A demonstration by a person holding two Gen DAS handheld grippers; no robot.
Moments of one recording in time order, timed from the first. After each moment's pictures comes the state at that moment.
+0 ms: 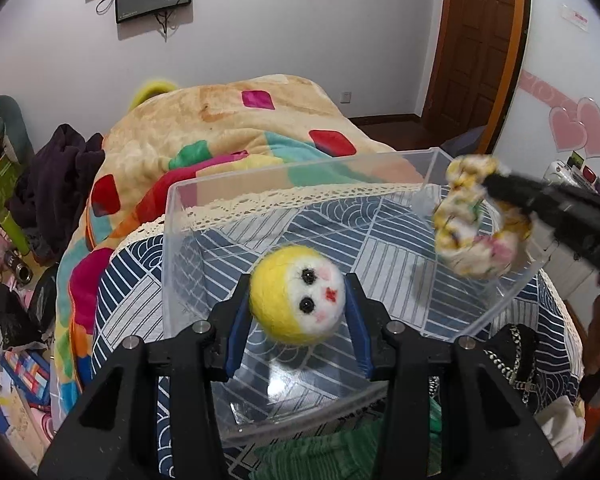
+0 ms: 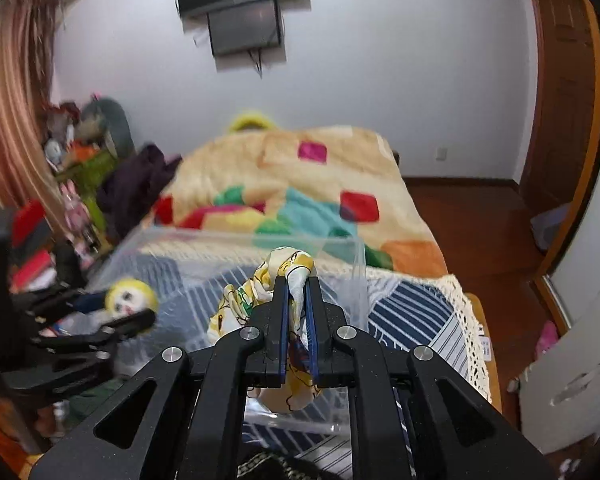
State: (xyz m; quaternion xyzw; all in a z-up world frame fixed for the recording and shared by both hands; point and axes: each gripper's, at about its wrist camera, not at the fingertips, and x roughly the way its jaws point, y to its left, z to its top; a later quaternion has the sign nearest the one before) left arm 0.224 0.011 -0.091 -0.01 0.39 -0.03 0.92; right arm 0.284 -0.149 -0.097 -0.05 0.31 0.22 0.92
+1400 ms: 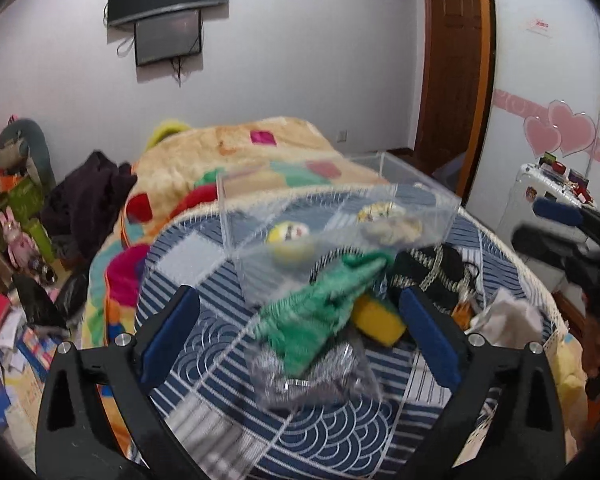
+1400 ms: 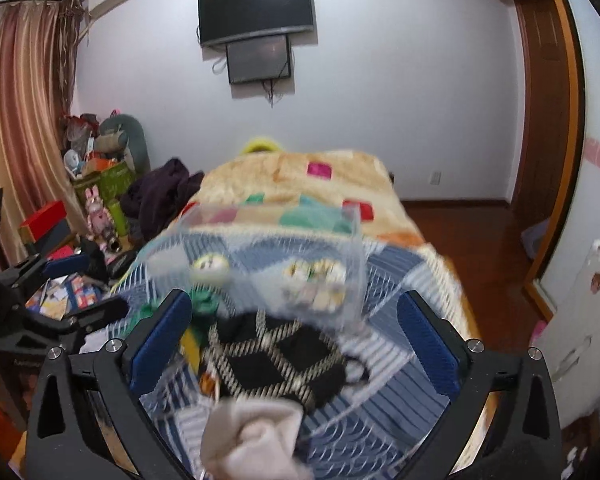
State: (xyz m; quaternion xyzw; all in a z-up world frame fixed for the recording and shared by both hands) left arm 0.073 0.000 -0.073 0.01 0.31 -0.02 0.95; right arm 0.162 -0.187 -0.090 -0.03 0.25 0.23 0.94
